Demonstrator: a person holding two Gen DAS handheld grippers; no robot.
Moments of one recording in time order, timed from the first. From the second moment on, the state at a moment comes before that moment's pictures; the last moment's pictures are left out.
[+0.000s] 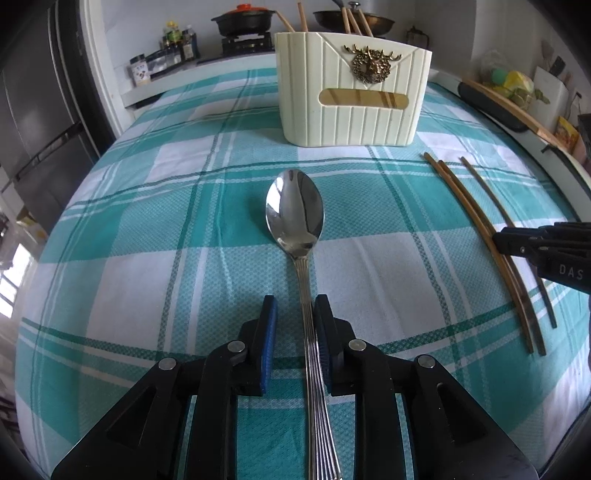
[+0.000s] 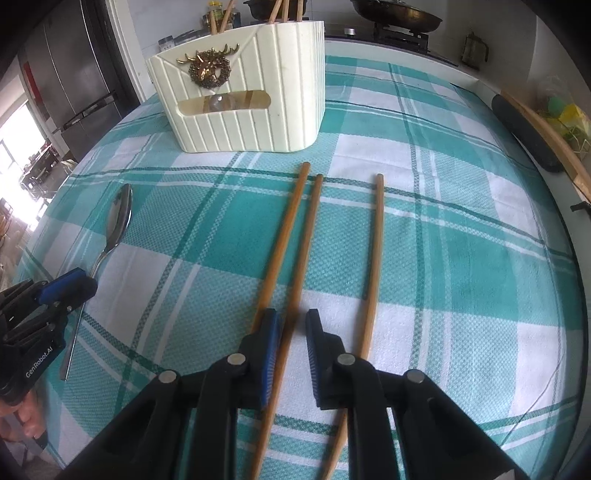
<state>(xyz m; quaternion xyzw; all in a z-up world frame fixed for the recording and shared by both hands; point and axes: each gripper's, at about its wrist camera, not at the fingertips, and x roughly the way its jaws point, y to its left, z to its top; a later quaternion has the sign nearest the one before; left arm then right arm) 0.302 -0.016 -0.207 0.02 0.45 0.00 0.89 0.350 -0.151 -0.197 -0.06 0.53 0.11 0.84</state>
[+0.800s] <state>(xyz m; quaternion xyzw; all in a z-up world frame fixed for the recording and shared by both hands) 0.297 0.003 -0.201 0.04 0.46 0.00 0.89 0.316 -0.152 -0.194 -0.06 0.54 0.09 0.83</state>
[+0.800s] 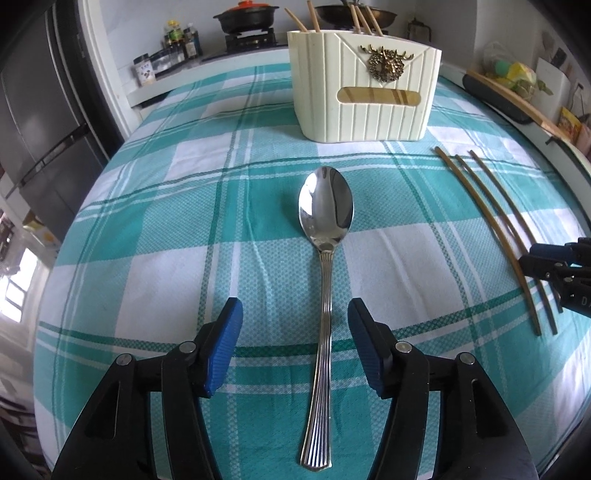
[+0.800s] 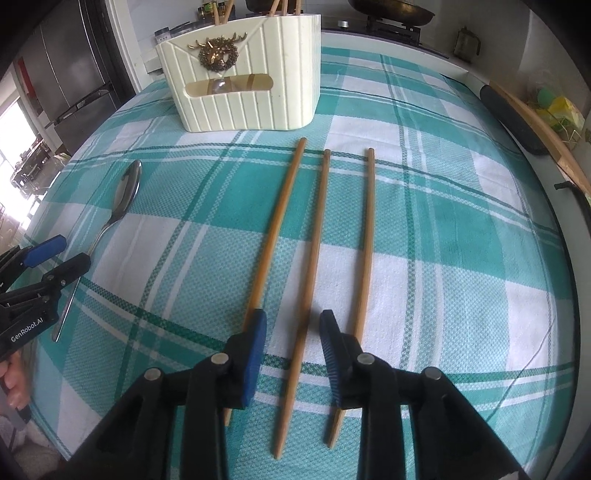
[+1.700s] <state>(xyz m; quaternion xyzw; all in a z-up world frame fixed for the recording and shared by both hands) 0.349 0.000 -0.198 0.08 0.52 -0.08 0.85 0.396 -0.155 -0.197 -0.08 0.56 0.12 0.81</state>
